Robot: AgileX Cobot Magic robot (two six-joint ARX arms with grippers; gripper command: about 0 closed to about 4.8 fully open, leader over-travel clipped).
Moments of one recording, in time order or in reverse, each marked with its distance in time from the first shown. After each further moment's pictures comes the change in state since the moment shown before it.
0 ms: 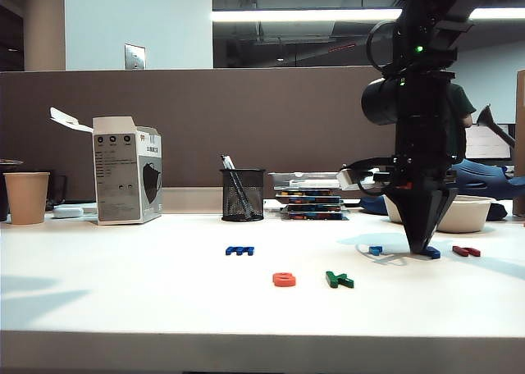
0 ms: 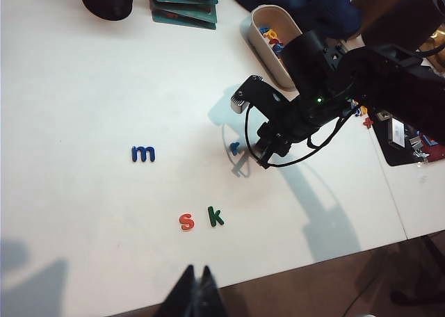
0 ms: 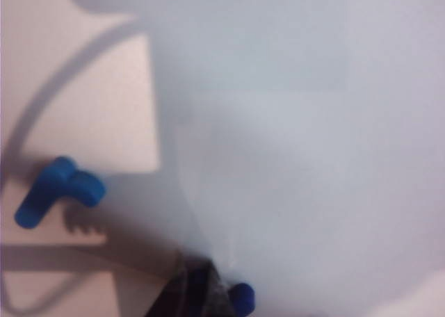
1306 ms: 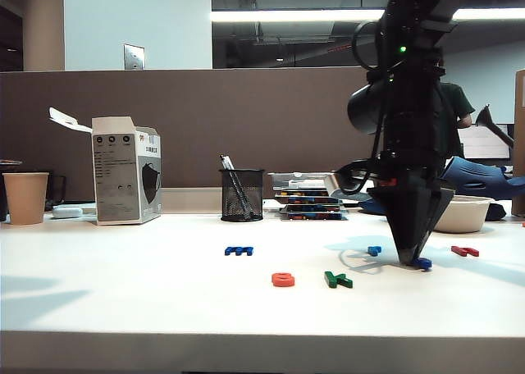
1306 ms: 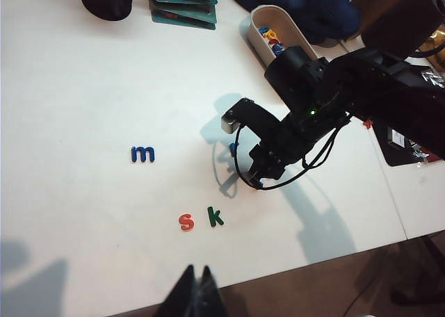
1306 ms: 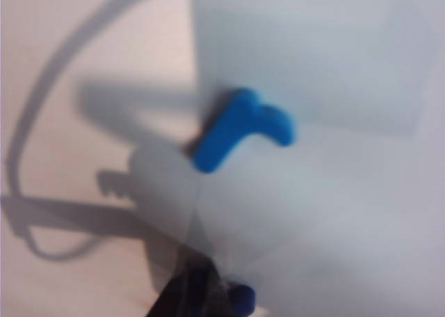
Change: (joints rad) left arm 0.000 0.000 0.000 0.000 0.000 0.000; right arm 0.066 0.003 -0.006 -0.148 -0.126 0.146
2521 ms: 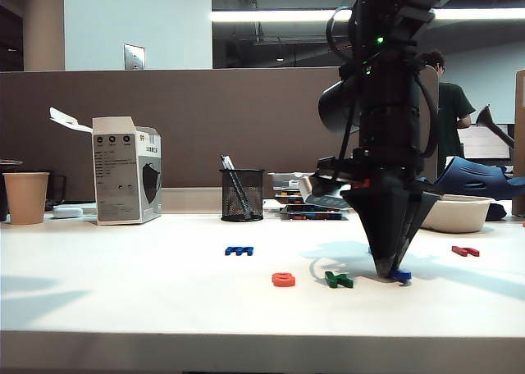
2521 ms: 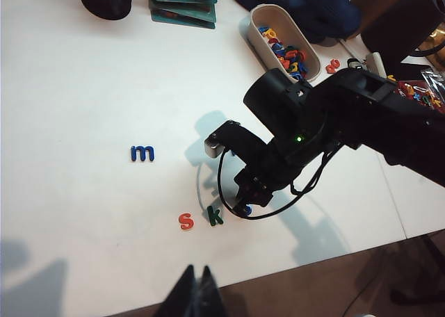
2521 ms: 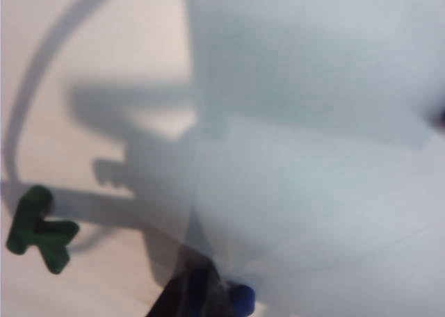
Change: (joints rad) left arm 0.000 0.000 0.000 0.000 0.000 0.000; right arm 0.110 -0.056 -0.102 0.018 -0.032 0.135
